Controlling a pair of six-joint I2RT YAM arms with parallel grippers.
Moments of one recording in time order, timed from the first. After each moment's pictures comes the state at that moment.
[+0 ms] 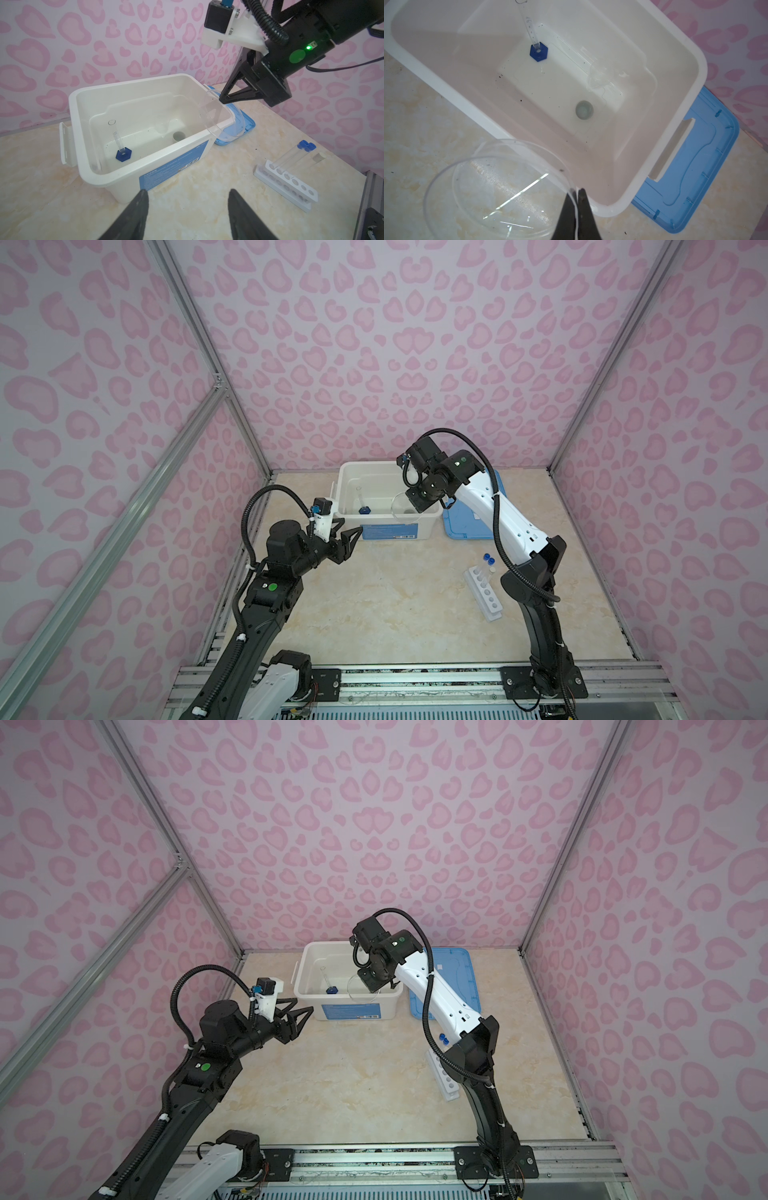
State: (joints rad) left arm -0.20 0.86 0.74 -0.17 0.46 -0.05; right arm 0.67 2.19 2.47 -1.34 0.11 -0.04
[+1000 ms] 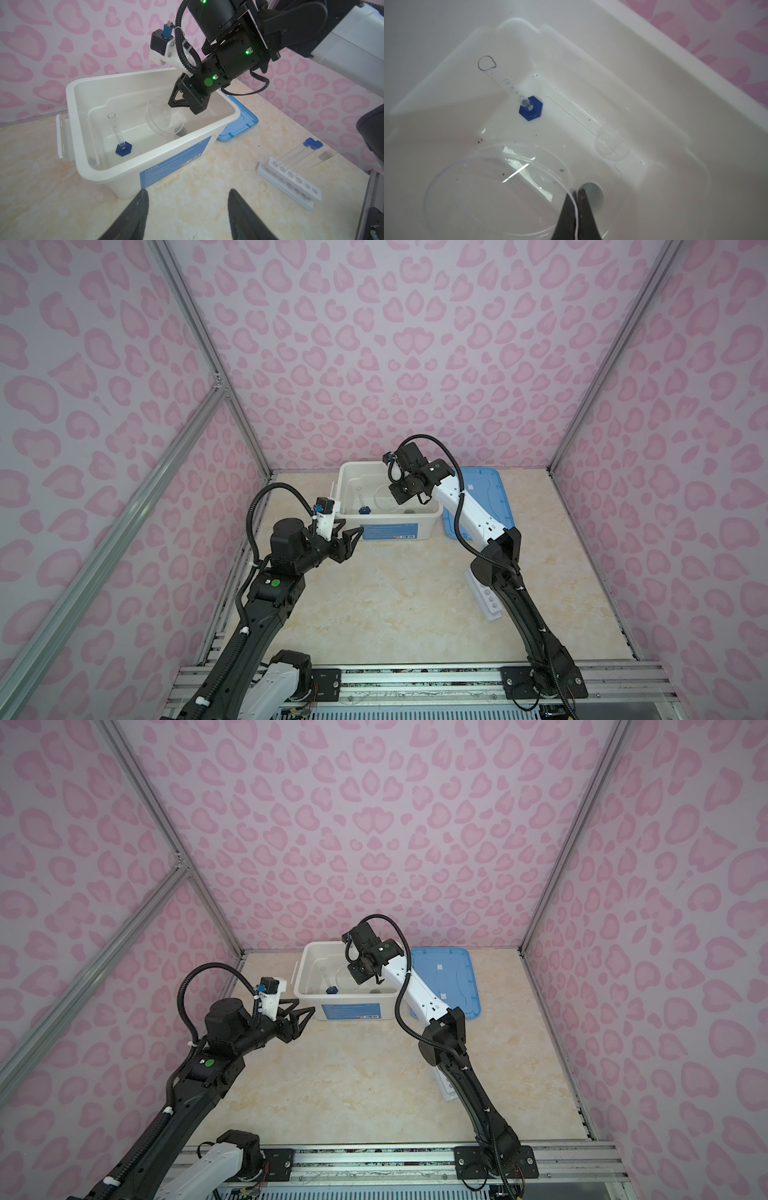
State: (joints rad) left arm -0.20 0.90 0.74 -0.17 0.45 -0.05; right arm 0.63 2.56 2.74 -1.08 0.02 -0.07
